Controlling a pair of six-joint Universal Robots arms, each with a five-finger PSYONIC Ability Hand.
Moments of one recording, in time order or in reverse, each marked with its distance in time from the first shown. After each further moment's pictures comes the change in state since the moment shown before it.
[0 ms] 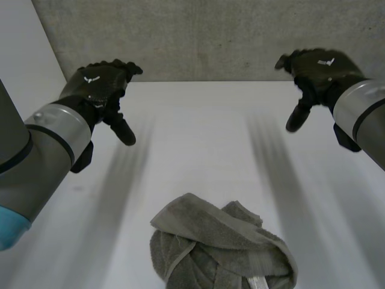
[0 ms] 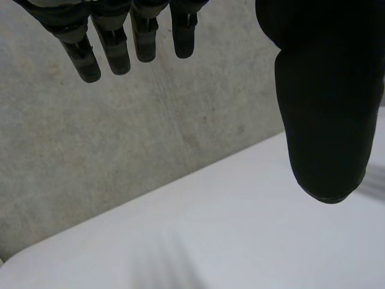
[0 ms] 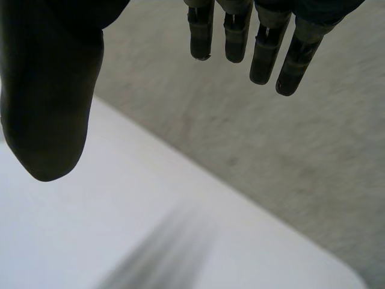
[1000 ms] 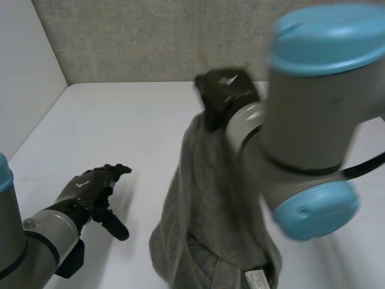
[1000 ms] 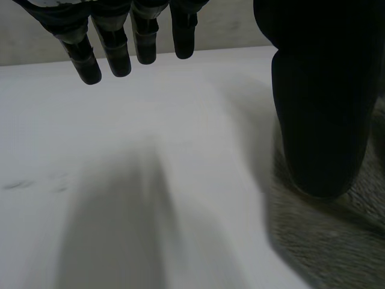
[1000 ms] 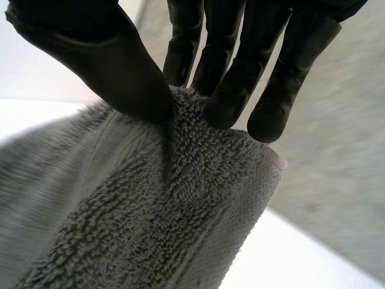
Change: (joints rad) left arm 0.064 0.124 -0.533 0.048 0.039 -0.243; right arm 0.375 0.250 -0.266 -0.047 0.247 0.090; left_hand 0.015 0.020 0.019 0.017 0.002; right_hand 1.100 1.062 1.083 1.080 1.100
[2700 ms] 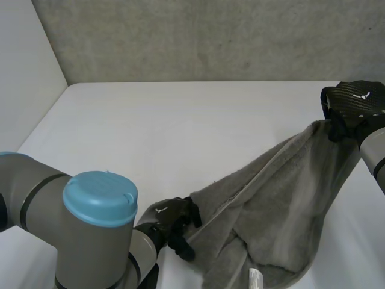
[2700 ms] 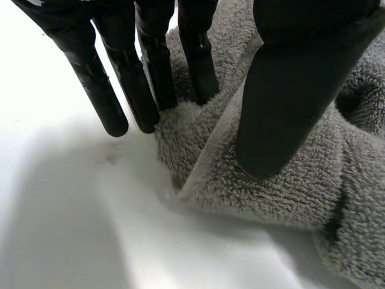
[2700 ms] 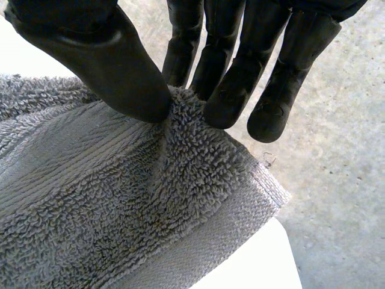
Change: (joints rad) left arm -0.332 -0.378 0.249 0.017 -0.004 -0.204; right arm -0.522 -0.405 0.690 -0.296 -0.199 -0.201; left_hand 0.616 0.623 0.624 0.626 0.618; right_hand 0.001 0.000 0.000 0.000 0.000
